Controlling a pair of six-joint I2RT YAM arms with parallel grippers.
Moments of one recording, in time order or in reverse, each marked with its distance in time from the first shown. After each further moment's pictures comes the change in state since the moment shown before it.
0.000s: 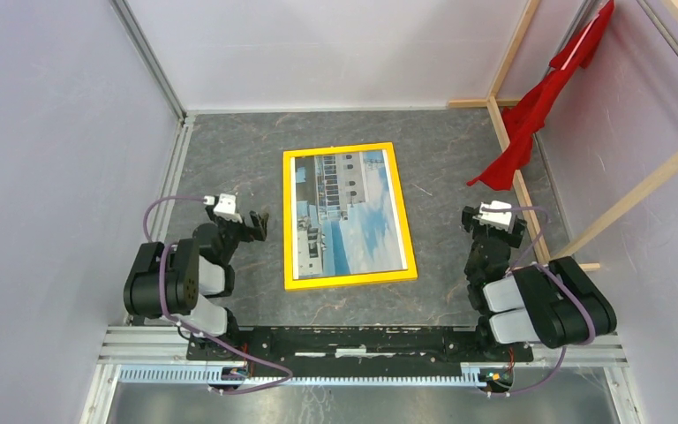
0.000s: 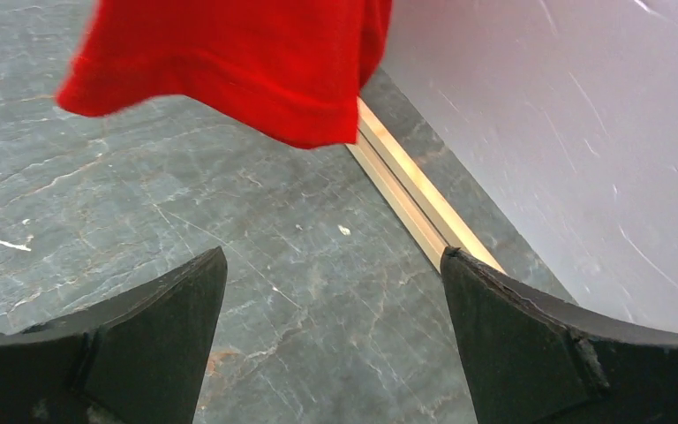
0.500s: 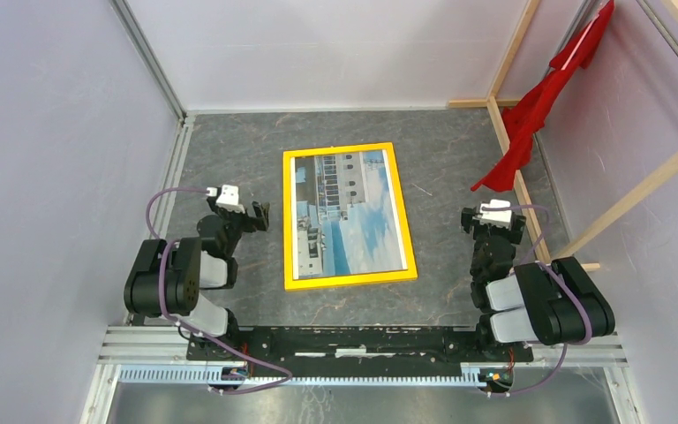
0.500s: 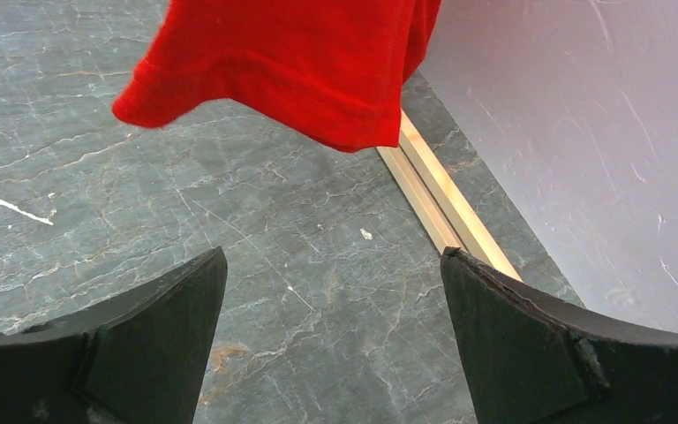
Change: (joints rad) left arm -0.076 0.024 0.040 0.043 -0.117 0.001; right arm -0.083 0.036 0.001 0.039 -0.220 -0.023
